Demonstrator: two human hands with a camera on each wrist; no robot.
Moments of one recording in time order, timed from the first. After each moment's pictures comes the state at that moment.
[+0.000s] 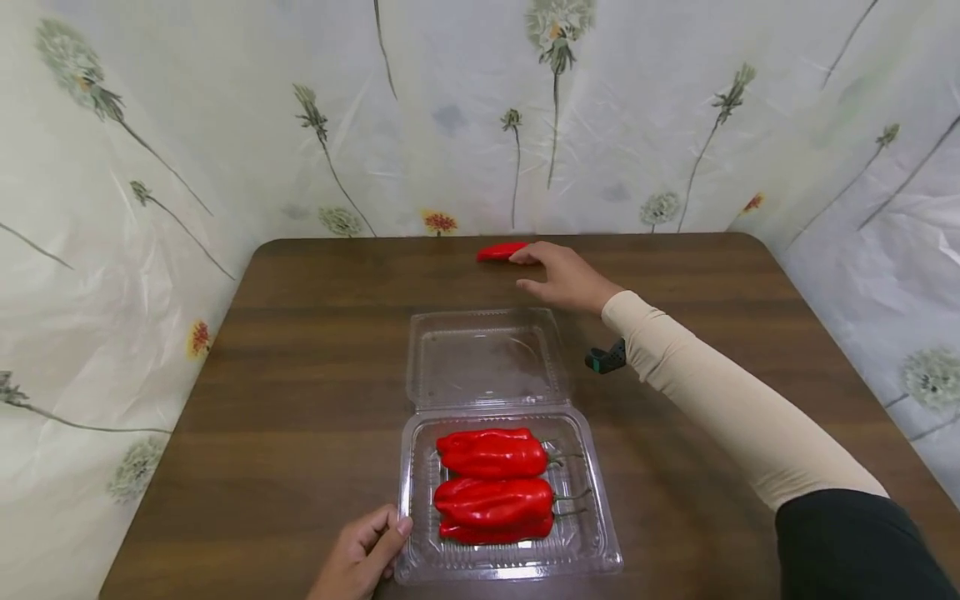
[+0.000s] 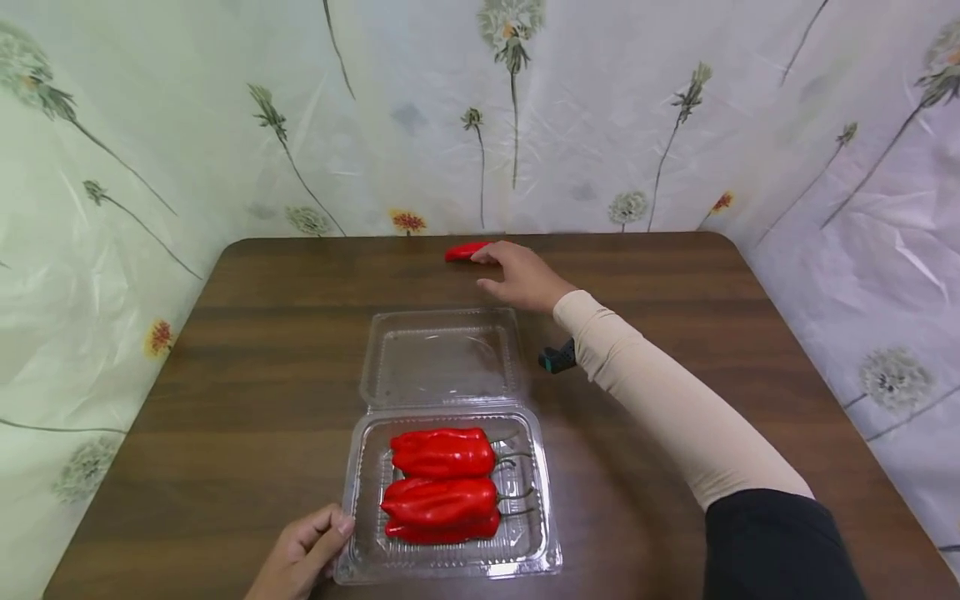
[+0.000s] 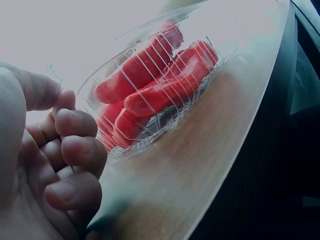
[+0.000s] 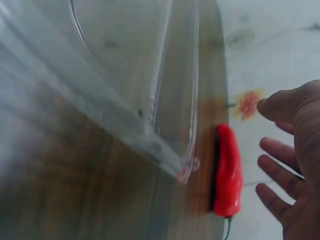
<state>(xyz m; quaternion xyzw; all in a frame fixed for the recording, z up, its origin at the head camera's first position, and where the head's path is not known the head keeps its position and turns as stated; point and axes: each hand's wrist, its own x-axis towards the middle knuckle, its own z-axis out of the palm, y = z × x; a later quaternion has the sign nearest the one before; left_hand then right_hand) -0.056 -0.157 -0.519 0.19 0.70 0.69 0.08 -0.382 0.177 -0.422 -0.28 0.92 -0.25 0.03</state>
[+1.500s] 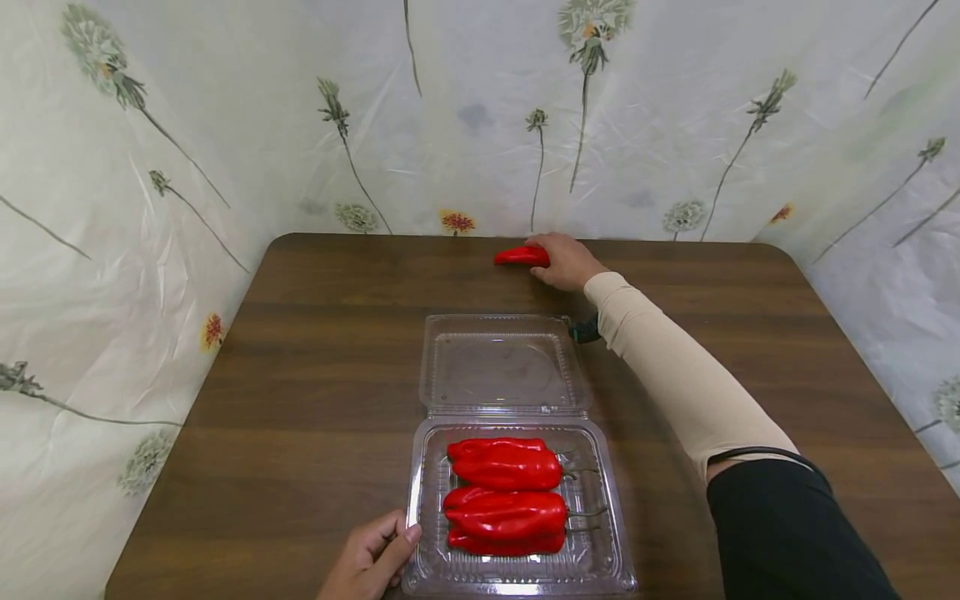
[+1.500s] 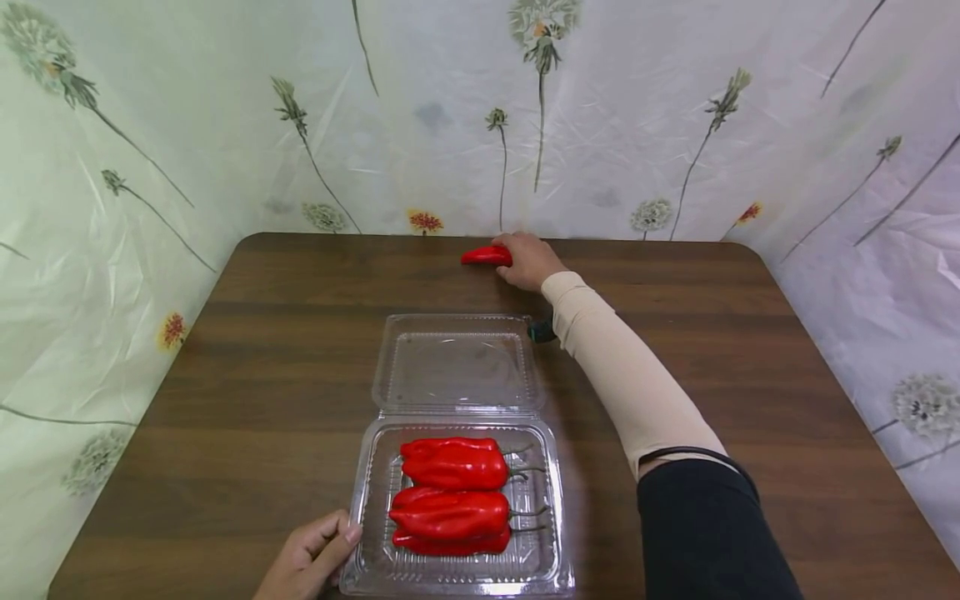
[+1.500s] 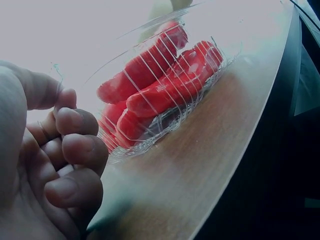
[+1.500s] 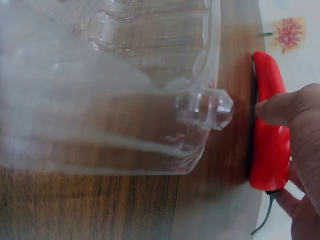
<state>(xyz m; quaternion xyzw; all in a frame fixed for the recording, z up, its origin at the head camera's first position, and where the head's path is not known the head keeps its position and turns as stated) -0.057 -0.162 -0.515 0.15 0.70 0.69 0.11 -0.473 0.164 -0.462 -0.24 0.96 -0.14 0.06</state>
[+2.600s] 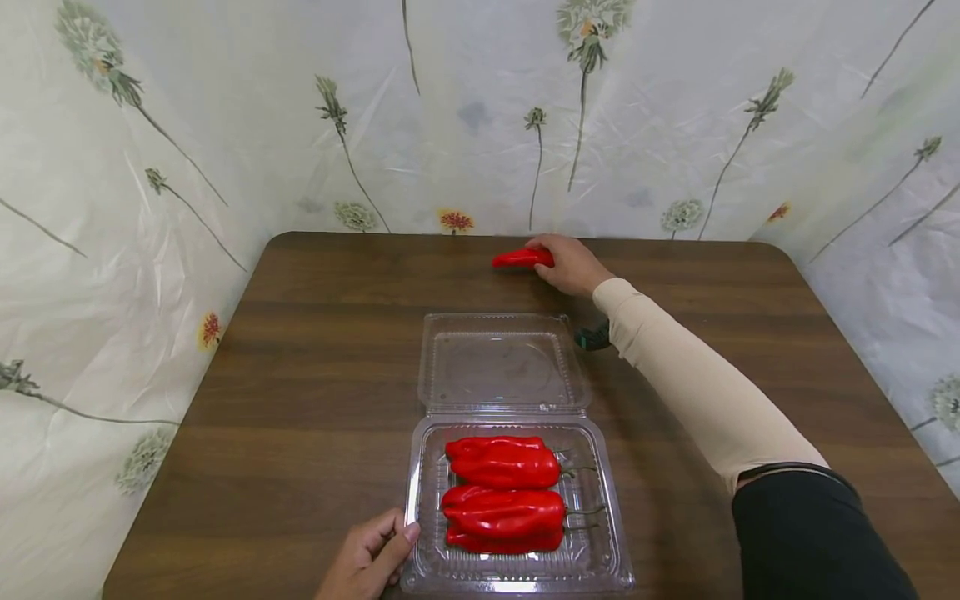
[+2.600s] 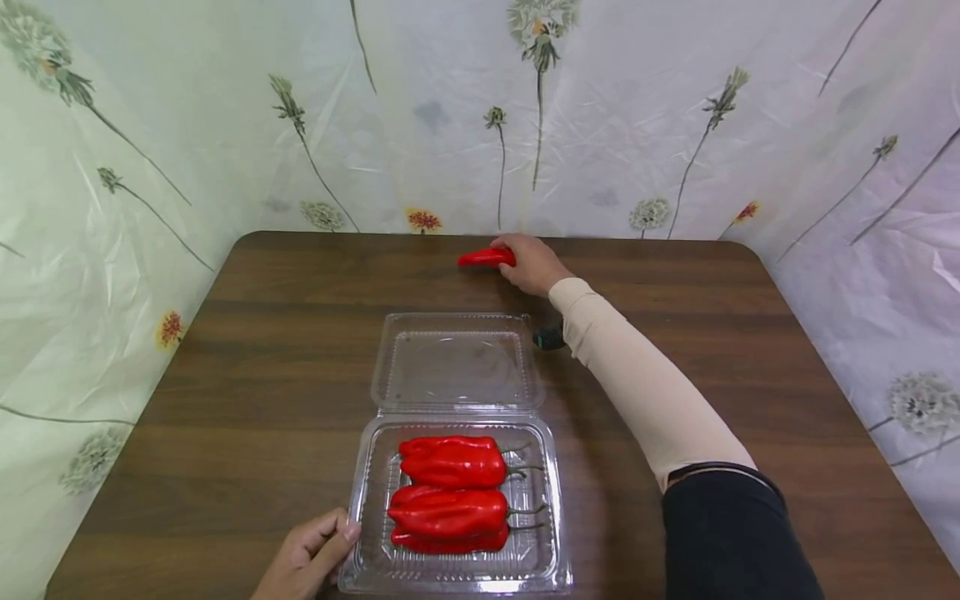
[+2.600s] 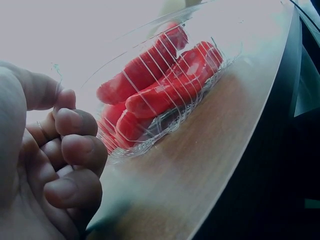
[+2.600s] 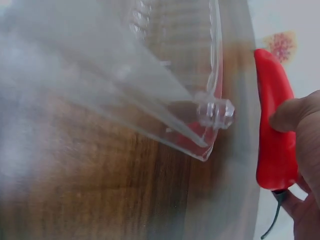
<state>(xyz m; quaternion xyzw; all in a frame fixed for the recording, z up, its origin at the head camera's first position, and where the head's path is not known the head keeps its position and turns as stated) -0.056 -0.163 -0.511 0.12 0.71 0.68 0.14 -0.454 0.169 -0.460 -0.22 0.95 -0.22 0.04</state>
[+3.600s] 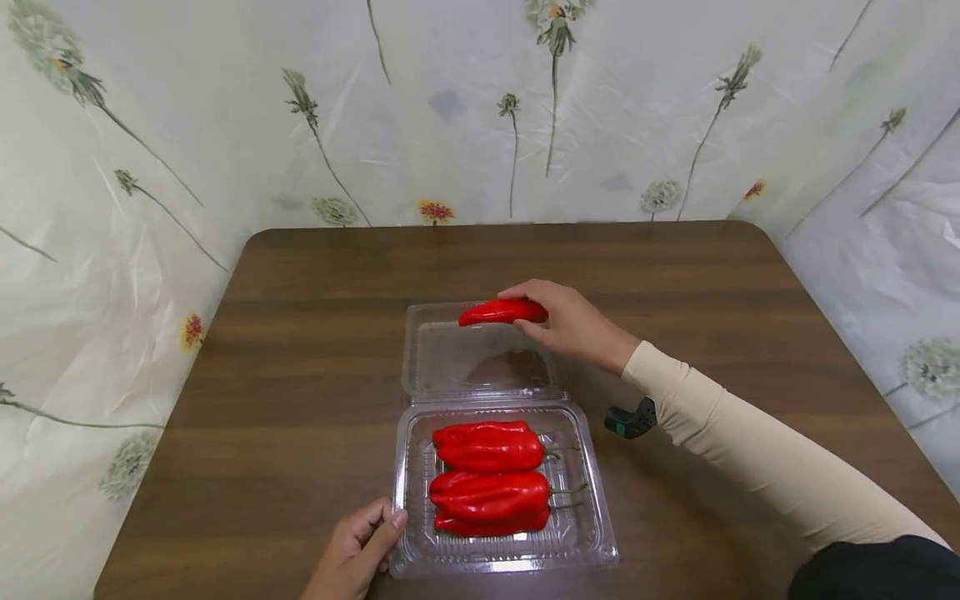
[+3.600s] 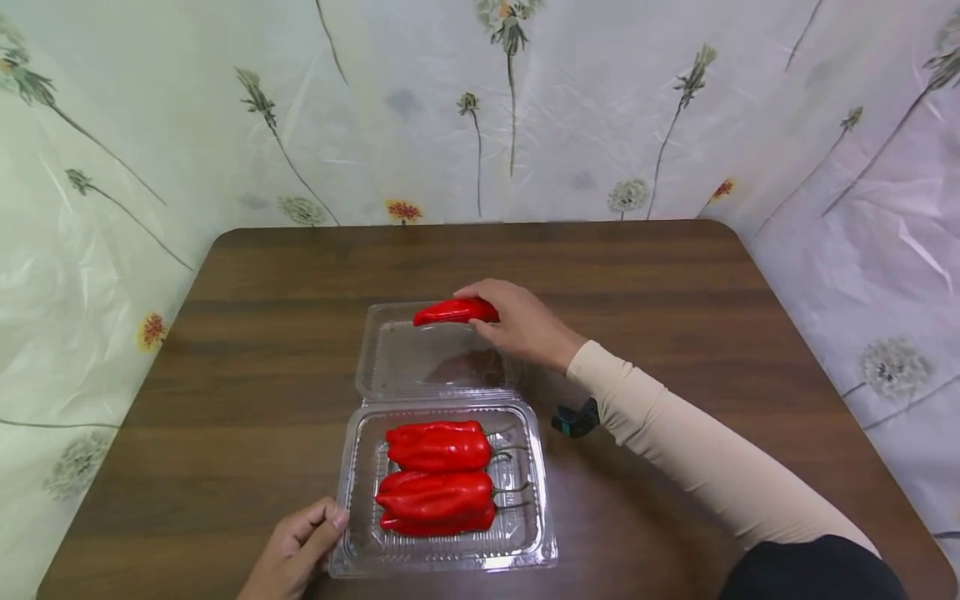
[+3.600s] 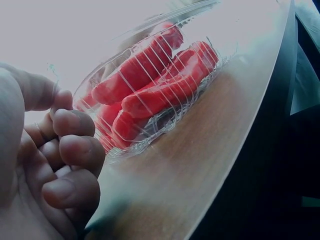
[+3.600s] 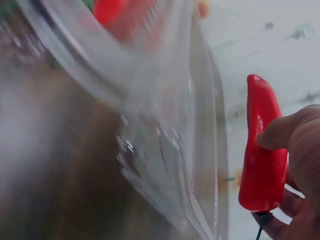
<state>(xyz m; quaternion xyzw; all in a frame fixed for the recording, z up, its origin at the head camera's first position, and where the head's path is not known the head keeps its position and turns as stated) -0.055 -0.158 -0.519 0.18 0.70 0.68 0.08 -0.294 0.167 -0.425 -0.30 0.90 -0.31 0.03</state>
